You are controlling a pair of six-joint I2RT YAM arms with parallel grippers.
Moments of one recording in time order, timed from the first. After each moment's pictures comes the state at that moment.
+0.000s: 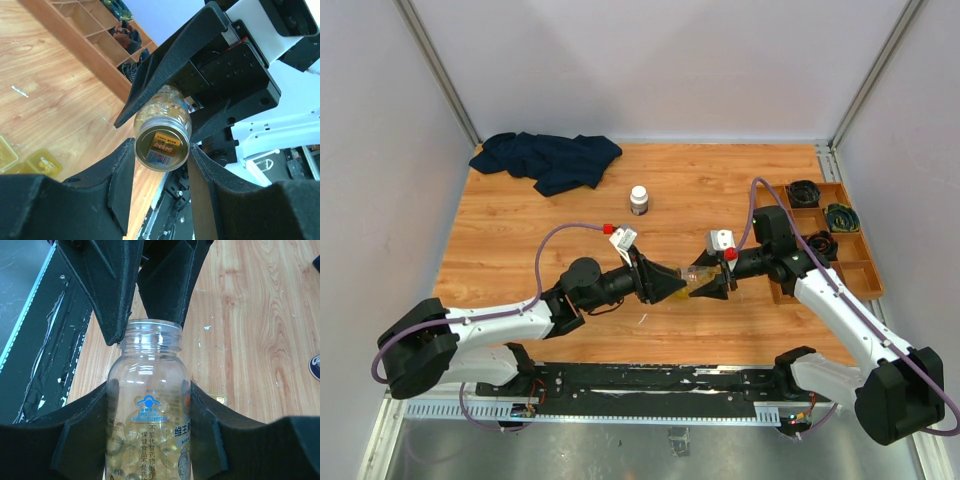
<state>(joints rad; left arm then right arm) -1.00 1.19 0.48 0.76 0.13 -0.71 0.37 1.07 0.77 -0.50 -1.16 -0.85</state>
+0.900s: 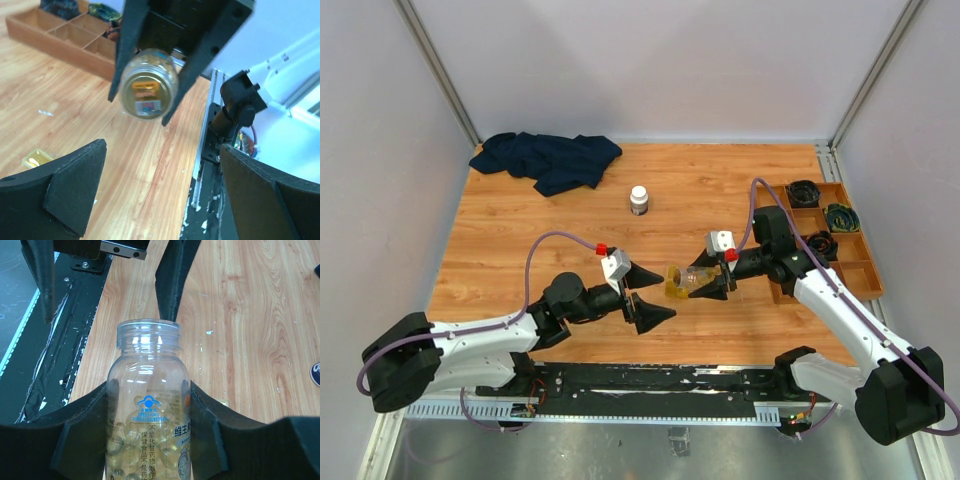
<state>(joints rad) -1.00 1.07 0.35 0.78 0.23 -0.40 0.37 1.07 0.77 -0.50 -1.18 -0.86</state>
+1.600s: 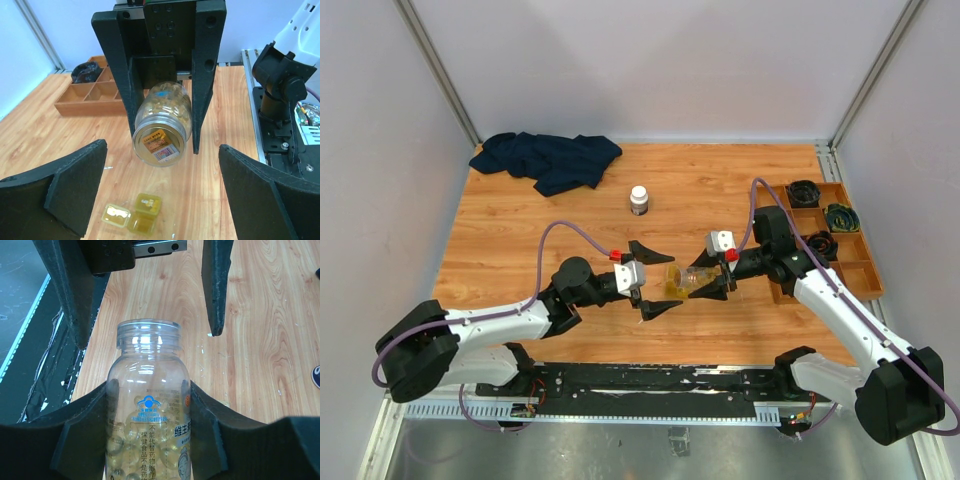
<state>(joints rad) -0.95 1.18 0.44 0.86 0.43 0.13 0.37 1.07 0.77 -0.50 -1.19 -0.86</state>
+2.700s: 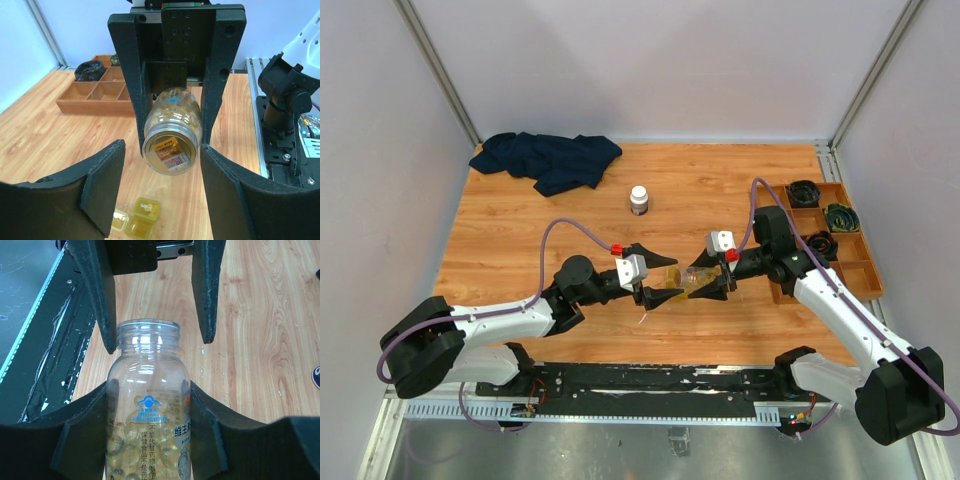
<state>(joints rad) -0.95 1.22 0.46 0.89 0.39 0.08 0.37 1.07 0.77 -0.50 -1.19 -0.86</state>
